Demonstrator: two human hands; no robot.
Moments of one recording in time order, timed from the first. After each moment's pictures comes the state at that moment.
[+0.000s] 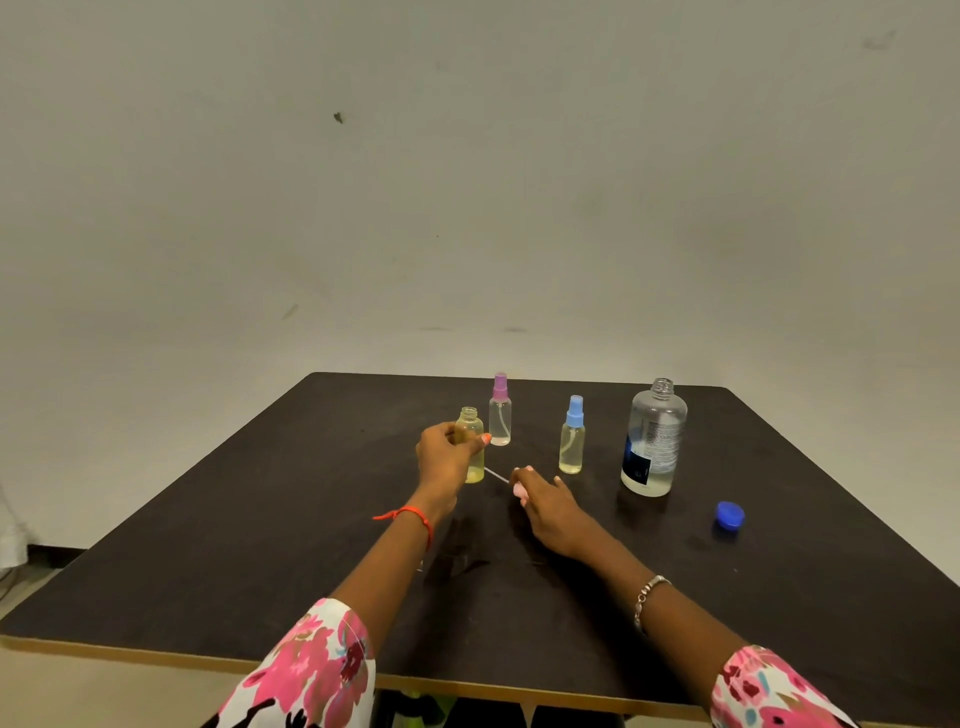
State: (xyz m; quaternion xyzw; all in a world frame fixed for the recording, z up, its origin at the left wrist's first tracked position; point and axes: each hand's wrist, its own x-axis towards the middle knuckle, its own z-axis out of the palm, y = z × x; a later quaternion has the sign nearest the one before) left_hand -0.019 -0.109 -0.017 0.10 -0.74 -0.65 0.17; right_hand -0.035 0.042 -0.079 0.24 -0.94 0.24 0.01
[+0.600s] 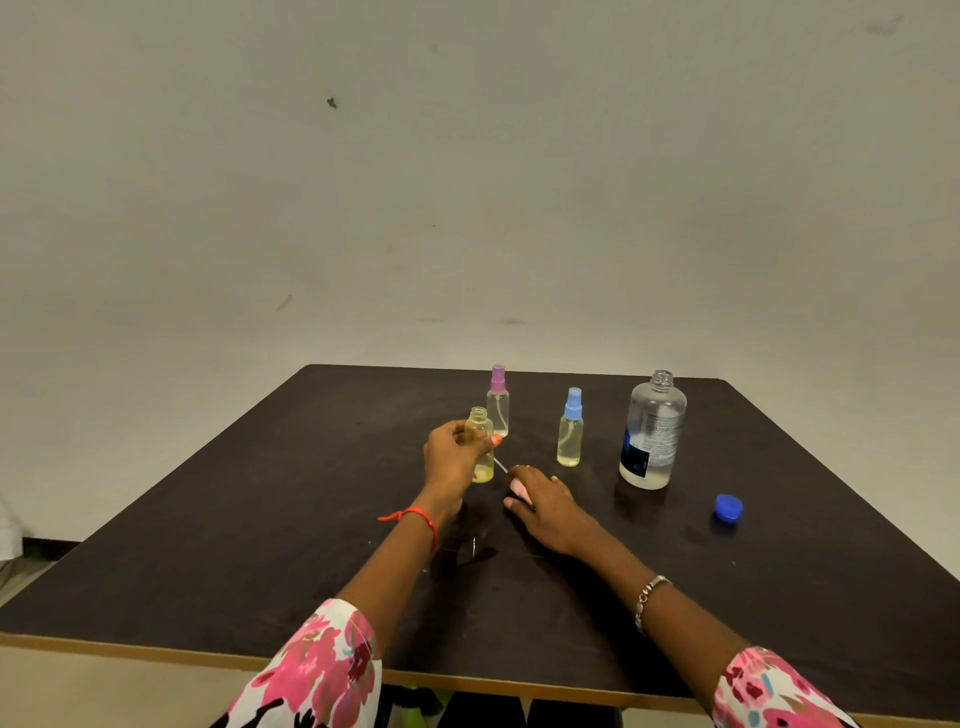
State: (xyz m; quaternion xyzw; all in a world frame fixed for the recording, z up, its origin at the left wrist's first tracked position) left_hand -0.021 -0.102 -0.027 0.08 -0.73 -0.67 0.14; right_hand -0.029 0.041 -0.078 0.24 -0.93 0.27 0.02
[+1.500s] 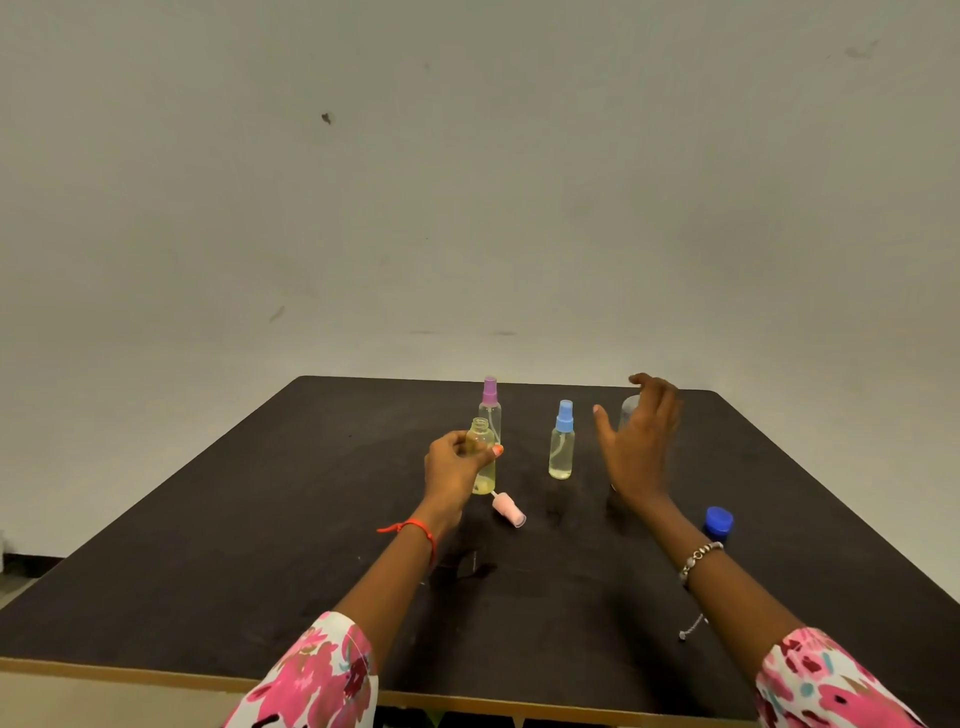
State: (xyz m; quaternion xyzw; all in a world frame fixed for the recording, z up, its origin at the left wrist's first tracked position) left_hand -0.022 -0.095 -0.026 0.06 -0.72 -0.68 0.13; right_hand -0.047 0.099 -0.008 0.04 -0.80 0.37 0.47
